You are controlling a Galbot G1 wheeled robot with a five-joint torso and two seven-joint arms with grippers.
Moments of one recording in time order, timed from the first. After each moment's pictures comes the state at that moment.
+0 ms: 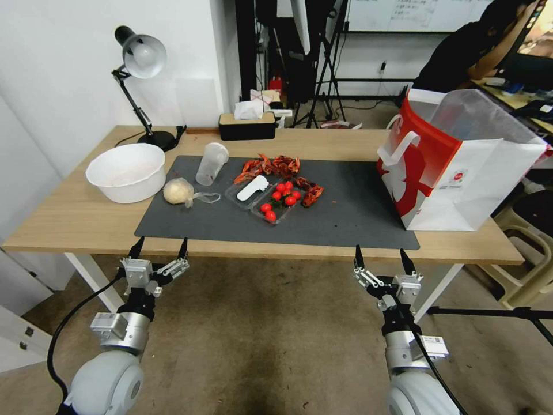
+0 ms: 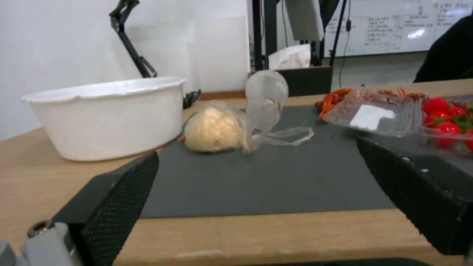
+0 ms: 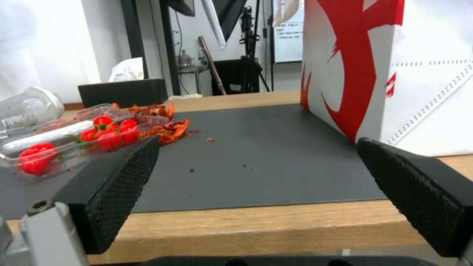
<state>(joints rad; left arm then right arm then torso) 1.59 -1.14 -0.55 -2.02 -0.38 -0.18 -0.12 -1.62 1.31 0.39 2.05 0.19 0.25 0.26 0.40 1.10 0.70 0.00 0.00</state>
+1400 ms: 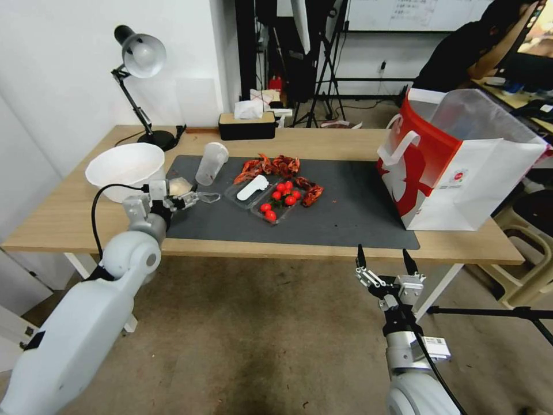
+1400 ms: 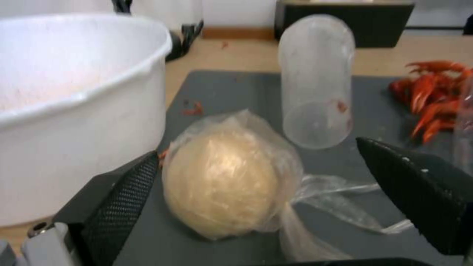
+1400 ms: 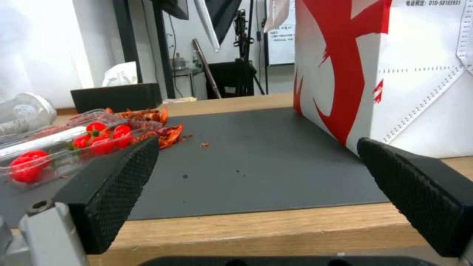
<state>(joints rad) 0.88 -0.95 -0.27 -1.74 -0.80 0.37 -0.36 -1.63 1.33 0.40 2.07 0.18 0.25 0.26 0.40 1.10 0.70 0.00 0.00</state>
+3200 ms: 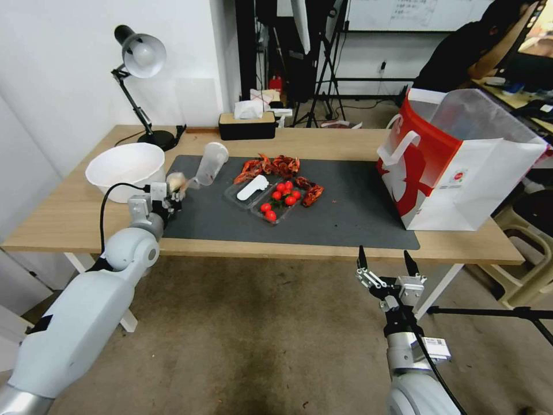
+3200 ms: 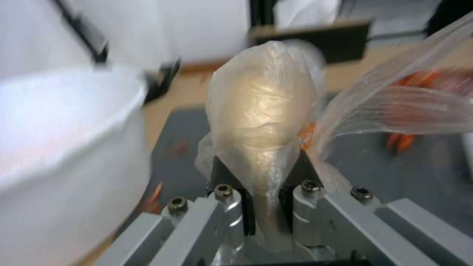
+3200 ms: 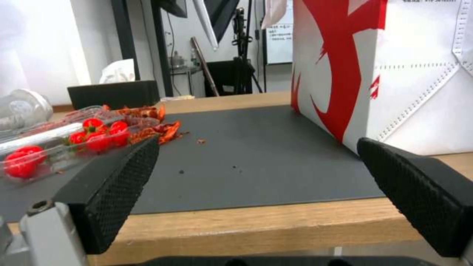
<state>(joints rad) 0.80 -0.95 -0.21 -1.55 -0.73 0.35 -0.31 -1.63 1.33 0.40 2.06 0.18 0.25 0.26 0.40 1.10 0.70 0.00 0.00</state>
